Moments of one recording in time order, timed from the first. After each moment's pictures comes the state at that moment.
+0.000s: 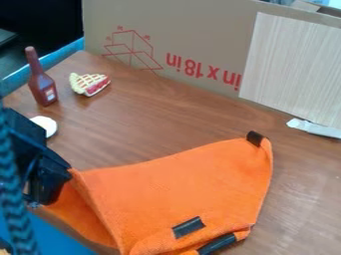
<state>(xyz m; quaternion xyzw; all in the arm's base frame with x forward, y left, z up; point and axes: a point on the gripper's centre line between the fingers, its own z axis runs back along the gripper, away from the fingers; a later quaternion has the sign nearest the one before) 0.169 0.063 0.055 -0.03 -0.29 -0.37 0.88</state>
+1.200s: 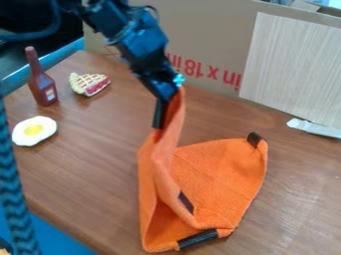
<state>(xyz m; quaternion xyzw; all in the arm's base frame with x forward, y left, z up) 0.325 0.005 0.101 -0.17 -0.24 -0.12 0.95</state>
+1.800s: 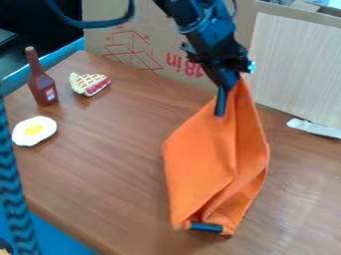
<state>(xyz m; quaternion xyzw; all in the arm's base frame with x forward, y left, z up) 0.376 -0.055 0.112 -0.15 -0.26 -0.10 0.95</state>
